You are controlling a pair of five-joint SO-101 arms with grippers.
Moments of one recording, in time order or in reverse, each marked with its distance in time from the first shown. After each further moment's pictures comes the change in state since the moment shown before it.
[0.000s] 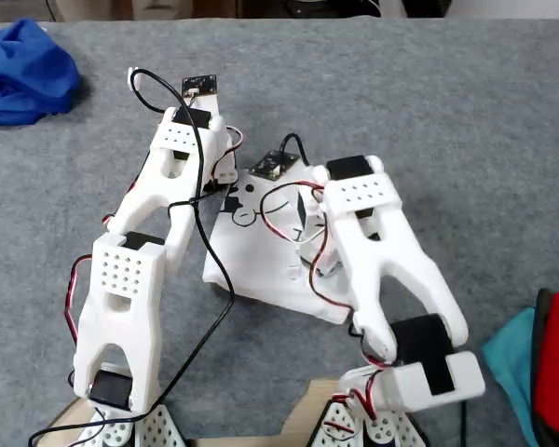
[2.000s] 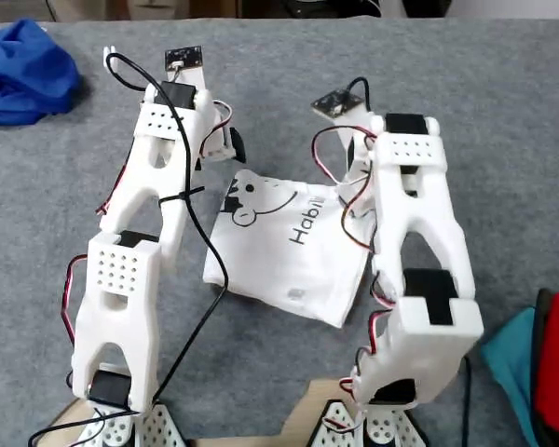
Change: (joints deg) left arm -1.8 0.1 -15.9 13.5 0.0; right arm 14.3 19.2 -23.5 -3.6 -1.8
